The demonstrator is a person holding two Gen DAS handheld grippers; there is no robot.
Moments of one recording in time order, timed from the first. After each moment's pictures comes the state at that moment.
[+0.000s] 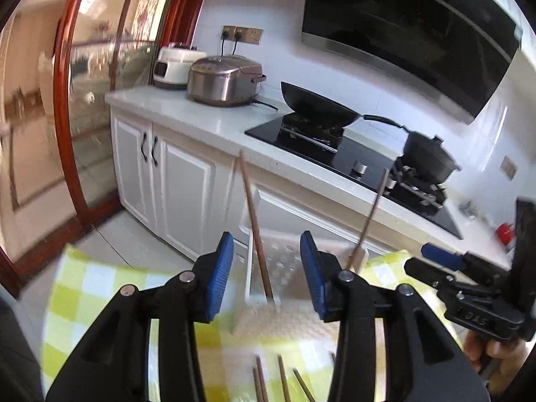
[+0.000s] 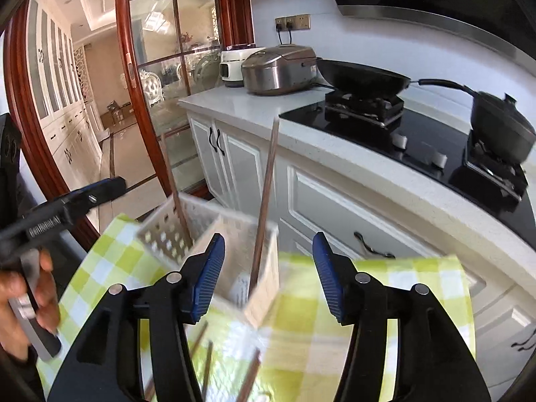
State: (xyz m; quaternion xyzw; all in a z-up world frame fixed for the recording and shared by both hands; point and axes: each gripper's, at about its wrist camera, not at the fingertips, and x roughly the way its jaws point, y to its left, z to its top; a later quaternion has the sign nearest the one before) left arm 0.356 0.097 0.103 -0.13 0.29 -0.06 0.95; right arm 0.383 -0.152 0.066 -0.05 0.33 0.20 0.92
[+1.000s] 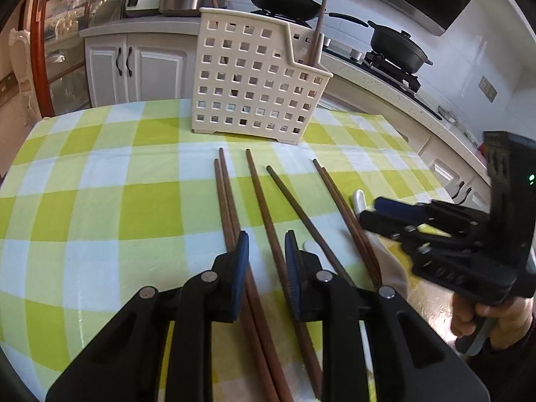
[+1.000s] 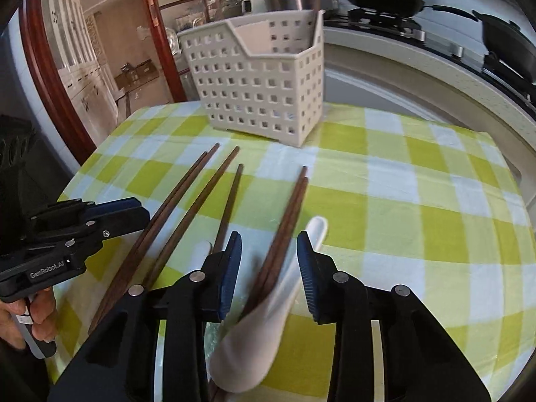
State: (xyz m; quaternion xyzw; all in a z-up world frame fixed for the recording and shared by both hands) left arm 0.229 0.038 -0.050 -0.08 0.42 -0.13 0.90; right arm 0.267 -0.156 -0.076 -0.07 0.42 0.23 0.87
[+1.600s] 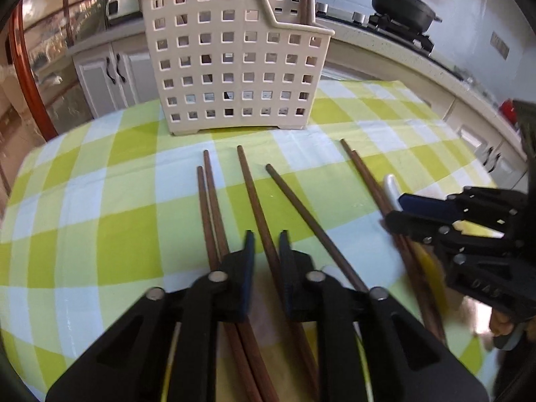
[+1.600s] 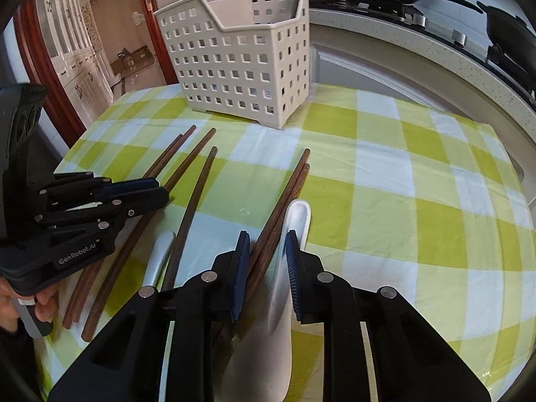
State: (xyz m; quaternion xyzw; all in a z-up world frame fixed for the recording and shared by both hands) left arm 0.276 0.000 -0.074 0.02 0.45 -0.09 0.89; right arm 0.287 -0.173 -0.093 -0.07 0.45 0.23 0.86
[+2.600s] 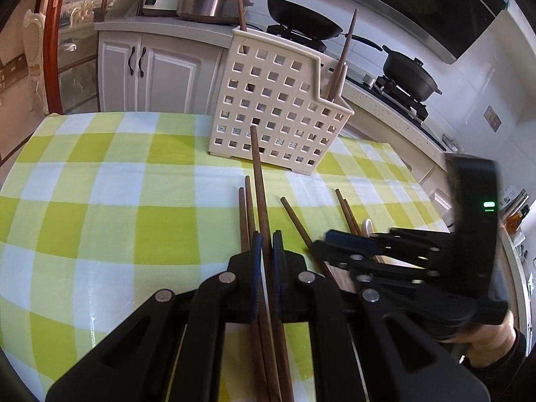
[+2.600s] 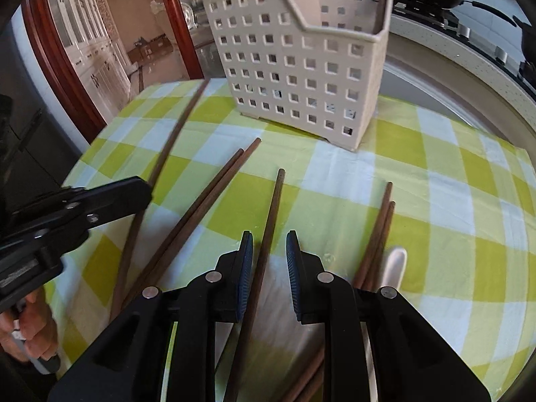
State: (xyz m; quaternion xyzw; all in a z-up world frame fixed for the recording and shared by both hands) left arm 0.241 0.059 -0.036 -0.13 0.39 -0.11 0.90; right arm 0.299 -0.101 -0.091 -0.09 0.47 0.26 0.84
